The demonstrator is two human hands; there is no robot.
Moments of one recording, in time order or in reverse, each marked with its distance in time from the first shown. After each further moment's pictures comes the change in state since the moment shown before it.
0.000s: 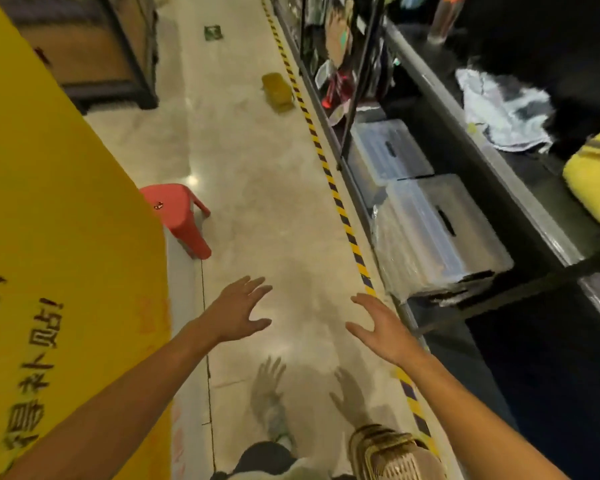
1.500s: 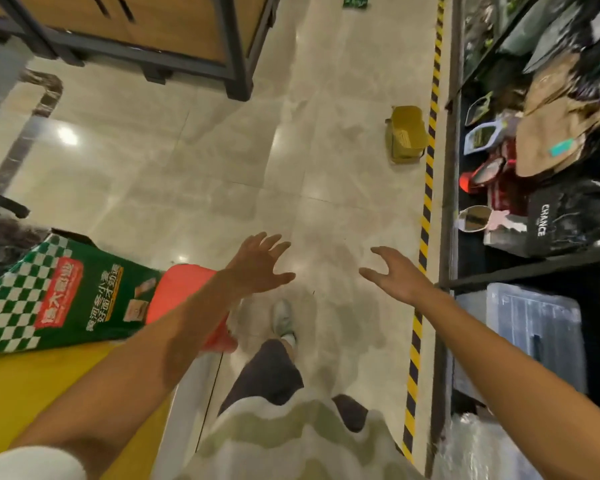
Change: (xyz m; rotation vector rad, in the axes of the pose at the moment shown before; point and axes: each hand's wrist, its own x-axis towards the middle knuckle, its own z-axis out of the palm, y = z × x) left_hand 0.591 -0.557 -0.375 -0.162 0.053 -0.394; right_hand 0.974 -0.334 -0.200 -0.241 -0.345 -0.125
